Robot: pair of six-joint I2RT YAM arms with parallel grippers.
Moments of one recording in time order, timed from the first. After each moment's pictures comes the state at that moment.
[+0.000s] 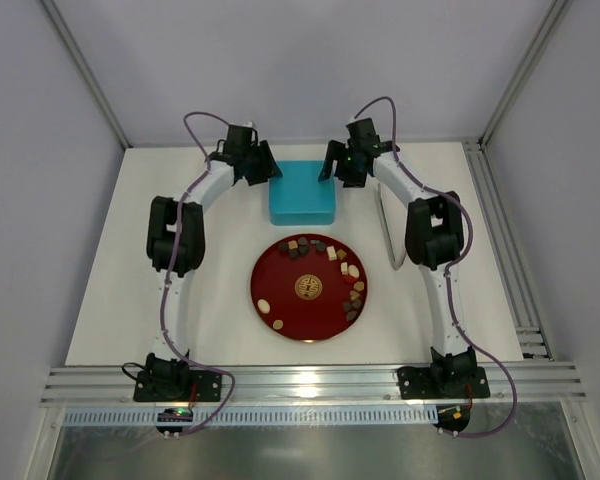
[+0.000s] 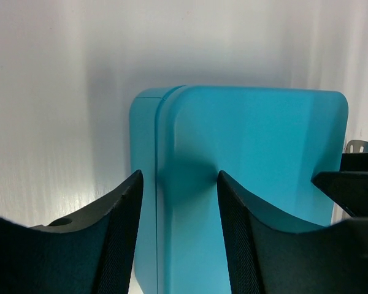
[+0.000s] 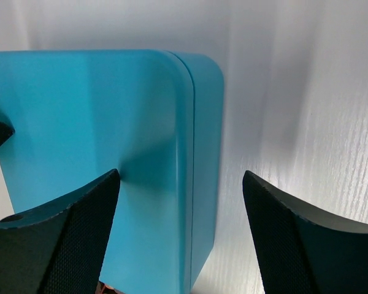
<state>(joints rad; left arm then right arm) -0.26 2.32 1.93 -0.36 0.20 -0.54 0.31 2.39 2.11 -0.59 -0.18 0.47</state>
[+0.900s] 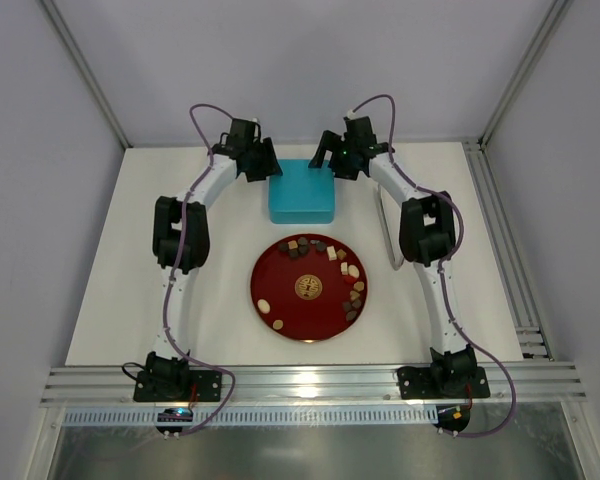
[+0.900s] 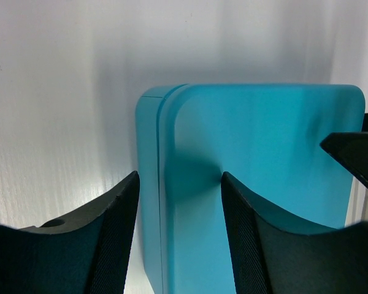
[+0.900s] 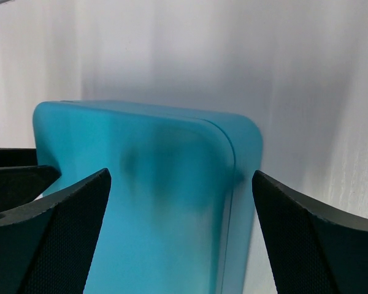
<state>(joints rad) -0.28 2.40 2.10 -0.51 0.17 -0.47 0.31 2.48 2.21 -0.43 -0.25 0.55</state>
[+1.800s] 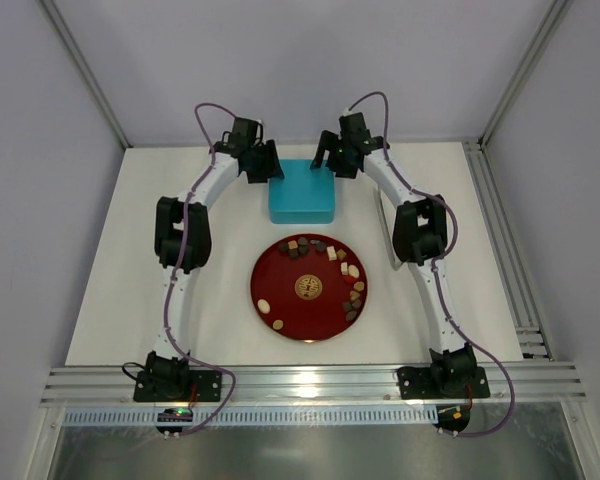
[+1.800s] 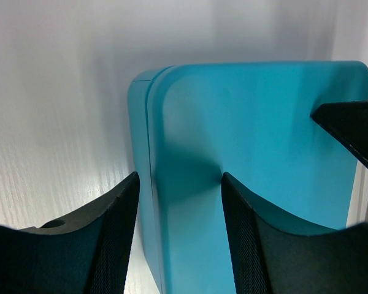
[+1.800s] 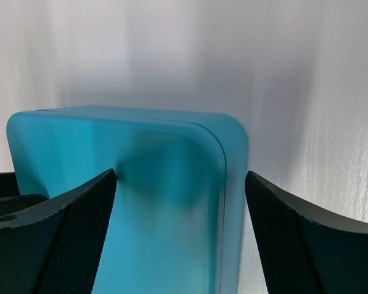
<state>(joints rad) -0.29 2.41 2.15 -0.60 0.19 -0.42 0.33 2.58 2.41 -0.63 -0.14 0.53</state>
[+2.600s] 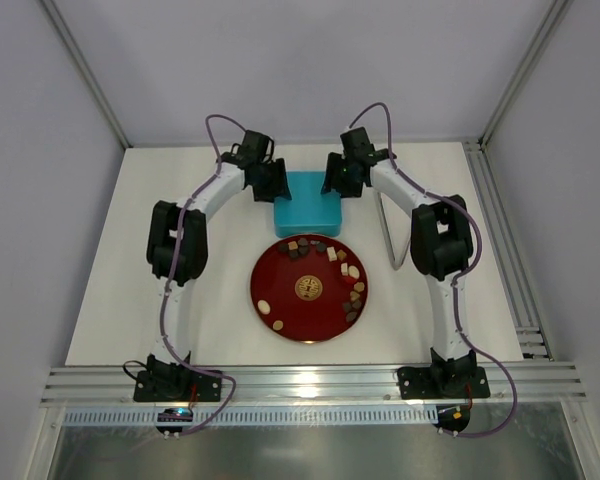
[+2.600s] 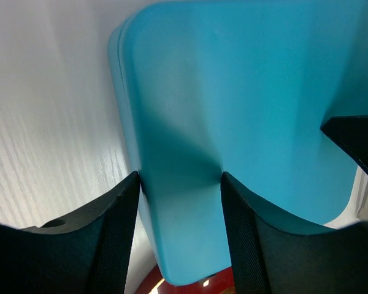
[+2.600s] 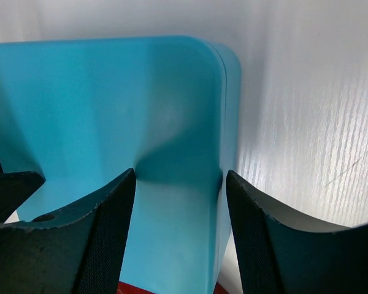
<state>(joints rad) -0.36 2.24 1.89 -0.61 0.19 -0.43 0.37 2.24 1.90 -0.57 -0.08 0.48</state>
